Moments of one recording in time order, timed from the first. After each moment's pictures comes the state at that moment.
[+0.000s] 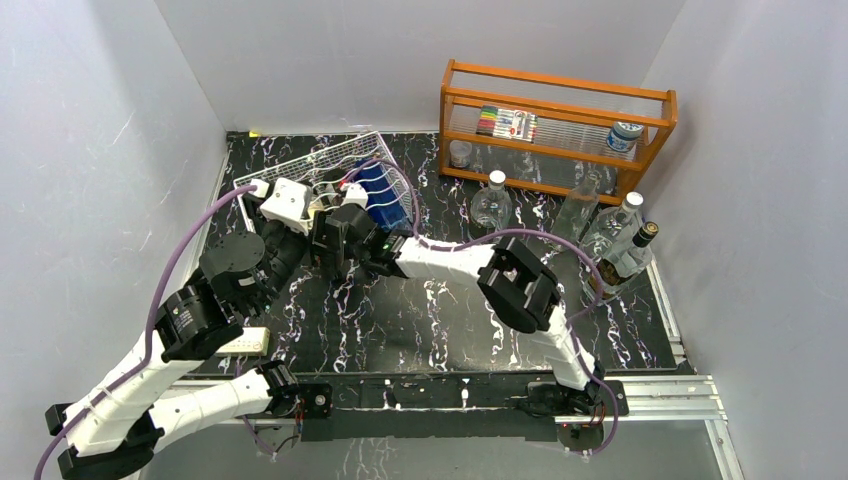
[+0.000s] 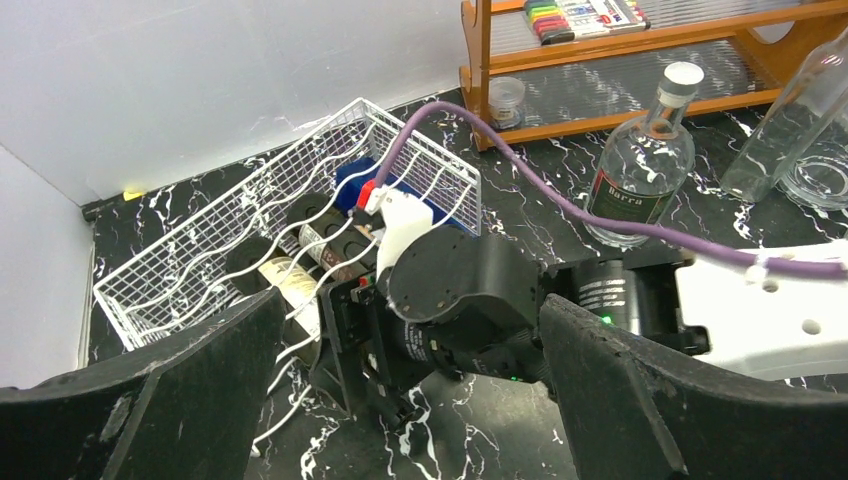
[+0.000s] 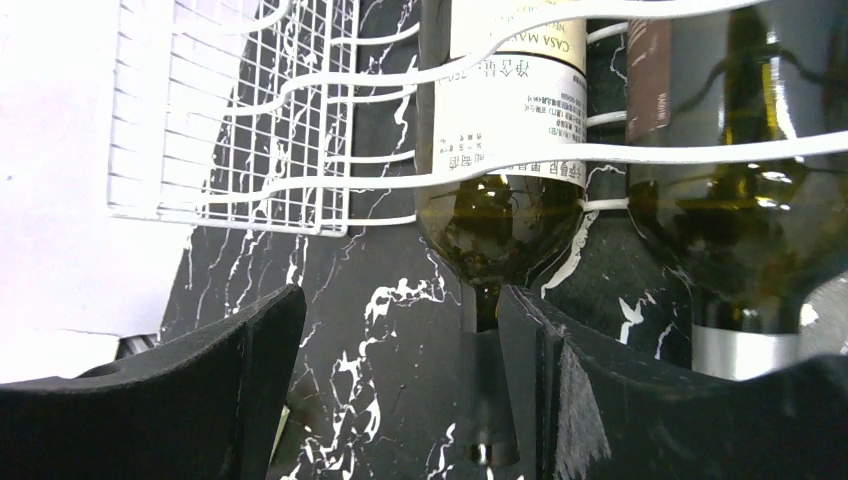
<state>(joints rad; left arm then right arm) -0.95 0.75 1.19 -0.60 -0.60 0.03 1.10 2.20 1.70 0.02 0.17 0.79</state>
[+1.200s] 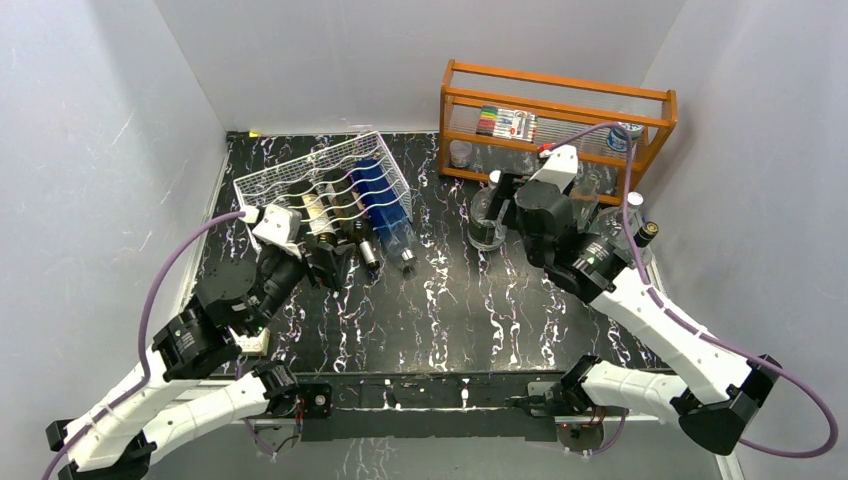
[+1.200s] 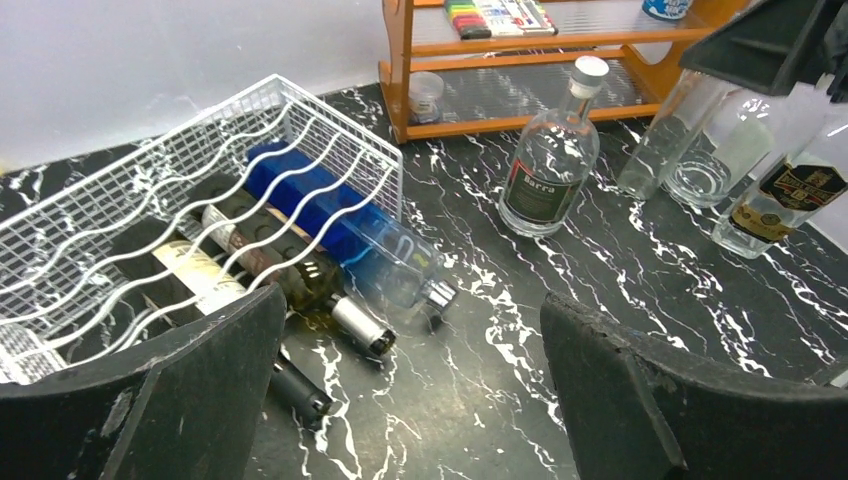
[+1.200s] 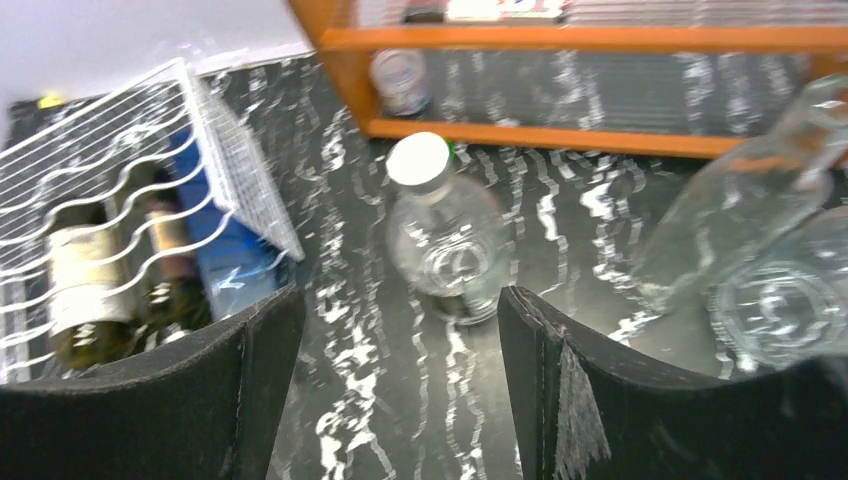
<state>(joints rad) -0.95 0.58 1.00 -0.50 -0.48 -0.08 0.82 1.05 1.13 -0.46 0.68 0.50</state>
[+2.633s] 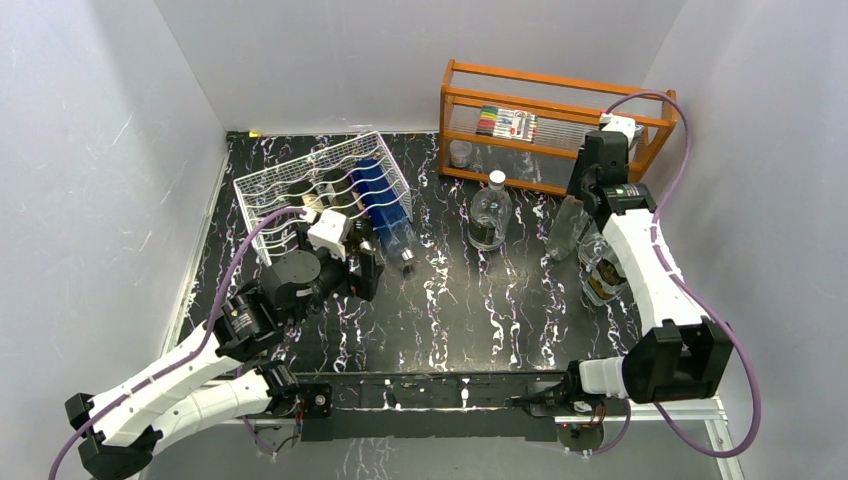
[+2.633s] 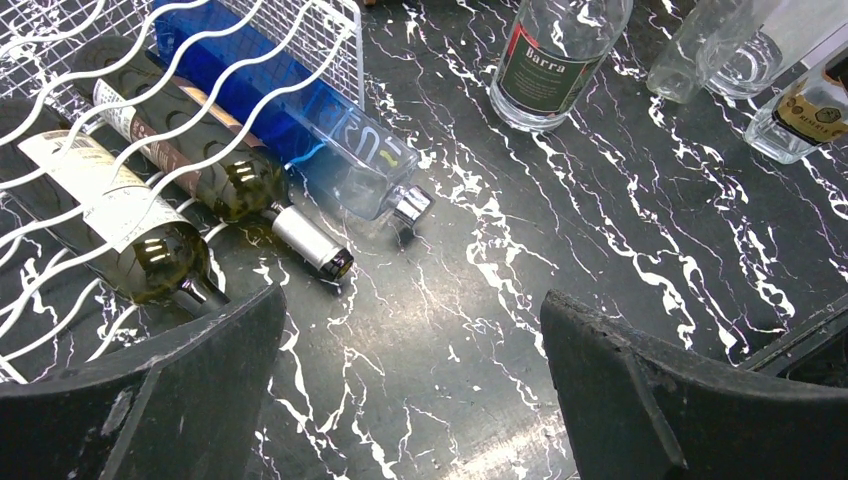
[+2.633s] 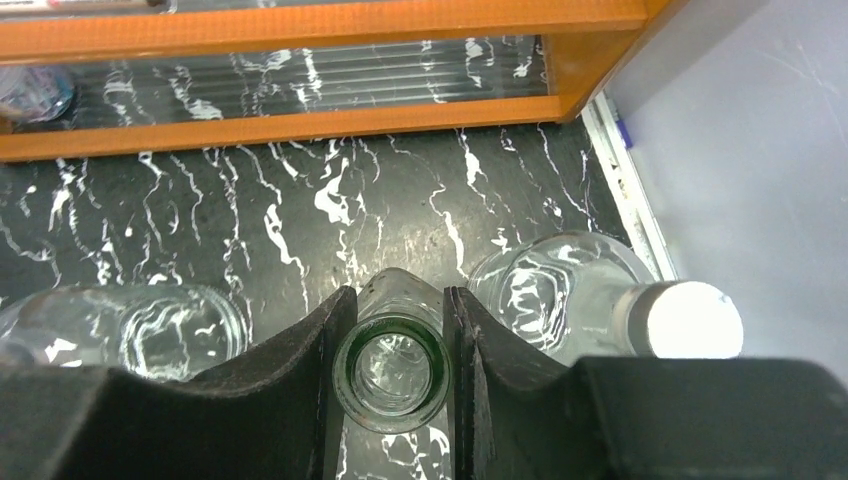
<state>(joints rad) -0.95 0.72 0.84 -0.48 -0.42 -0.25 0.12 1.33 1.25 -0.54 0.37 0.22</state>
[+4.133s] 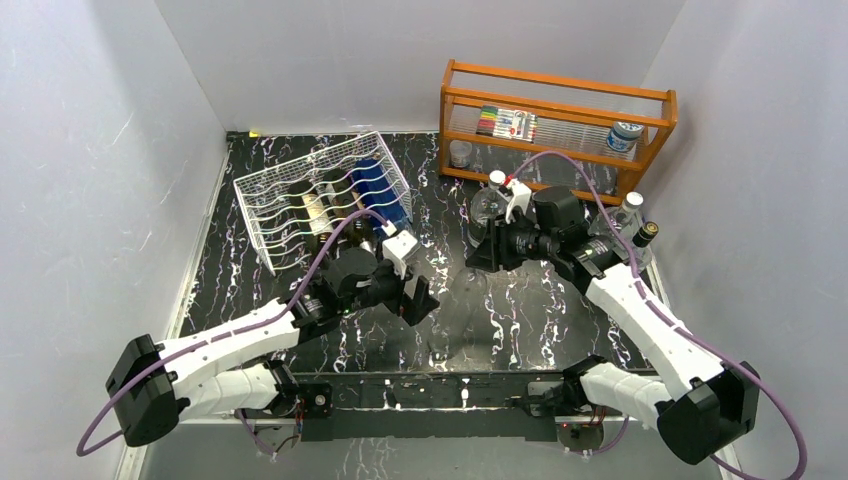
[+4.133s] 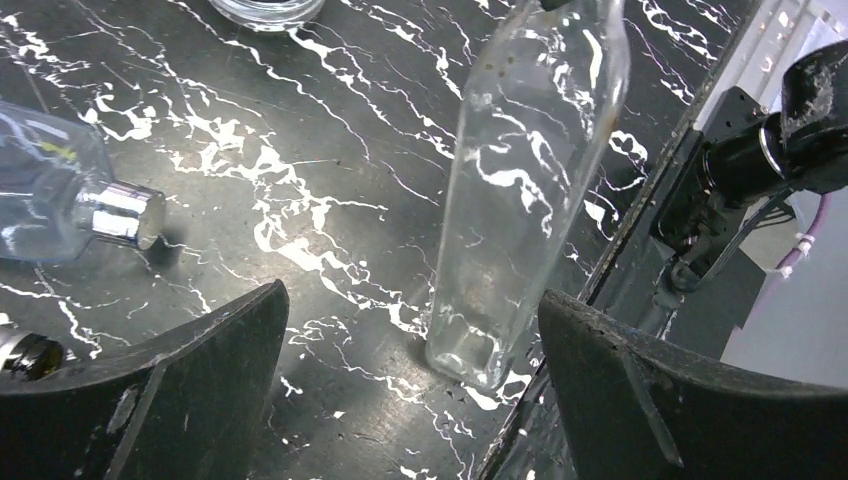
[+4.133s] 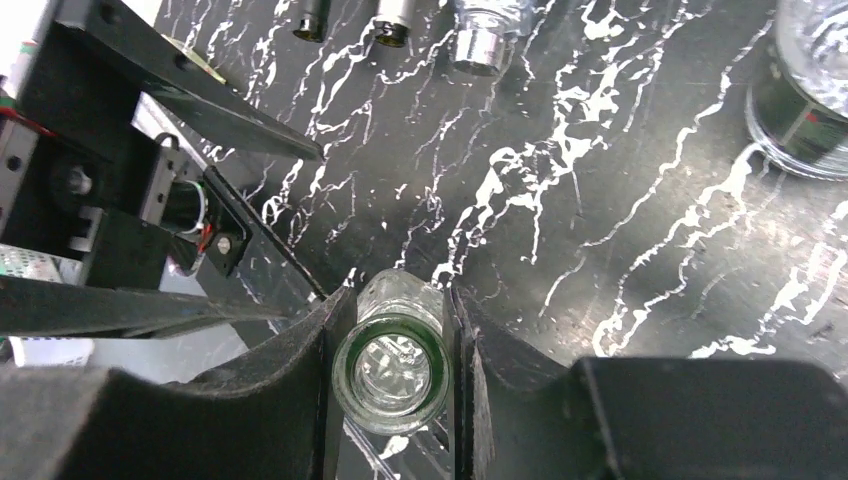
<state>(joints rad) -0.95 1.05 0.67 -0.05 0.08 -0.23 0.48 1.05 0.94 -0.53 -0.52 0.31</state>
